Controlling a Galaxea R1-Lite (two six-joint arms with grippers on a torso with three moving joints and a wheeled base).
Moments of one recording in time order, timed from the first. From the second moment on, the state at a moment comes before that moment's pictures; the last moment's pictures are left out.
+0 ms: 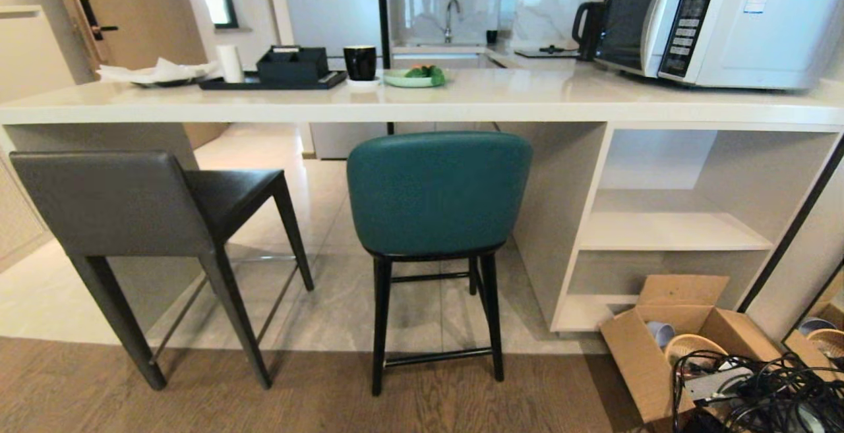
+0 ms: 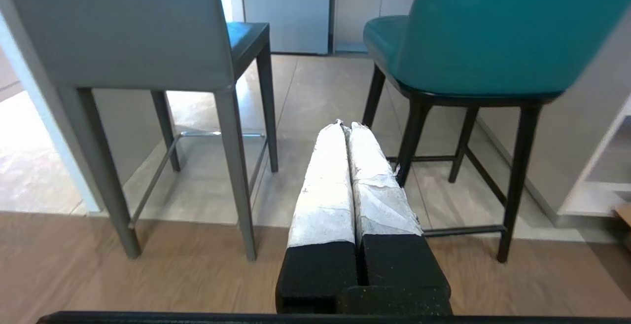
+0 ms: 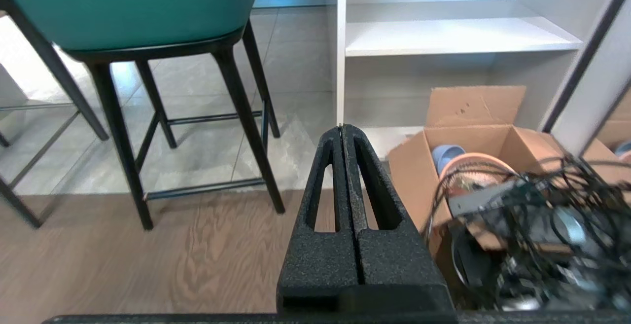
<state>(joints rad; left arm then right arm) 0.00 0.00 0.00 -0.13 0.00 -0.01 0.00 0.00 0.00 0.00 0.00 0.01</state>
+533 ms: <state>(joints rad) 0.00 0.00 0.00 -0.13 0.00 -0.01 0.00 0.00 0.00 0.00 0.00 0.01</state>
